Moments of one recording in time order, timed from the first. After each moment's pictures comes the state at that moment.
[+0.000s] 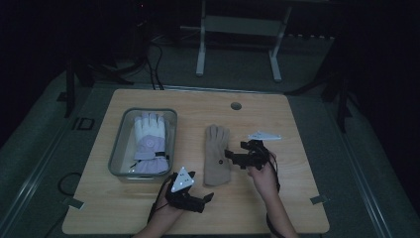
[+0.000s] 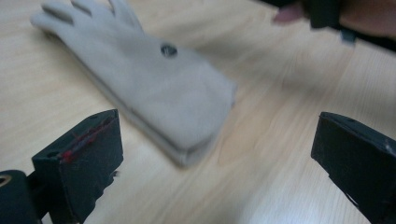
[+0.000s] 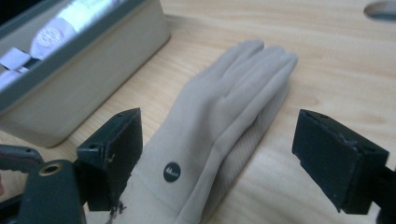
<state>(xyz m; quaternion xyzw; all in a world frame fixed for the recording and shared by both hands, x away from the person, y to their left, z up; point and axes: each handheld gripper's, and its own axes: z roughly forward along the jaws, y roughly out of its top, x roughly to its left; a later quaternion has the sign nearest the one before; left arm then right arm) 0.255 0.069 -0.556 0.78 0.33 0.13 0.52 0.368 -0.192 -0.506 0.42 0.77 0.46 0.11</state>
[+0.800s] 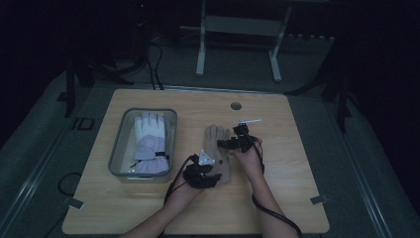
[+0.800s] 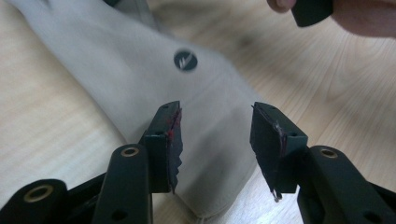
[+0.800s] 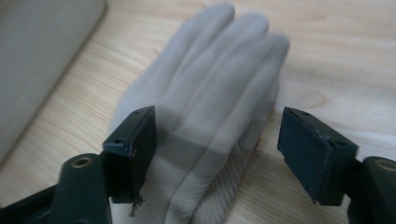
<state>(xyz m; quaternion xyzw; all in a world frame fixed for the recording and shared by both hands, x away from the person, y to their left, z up) 0.310 0.022 -0.543 0.84 0.38 0.09 0.39 0.441 -0.158 -0.533 0.51 0.78 0.36 0.06</state>
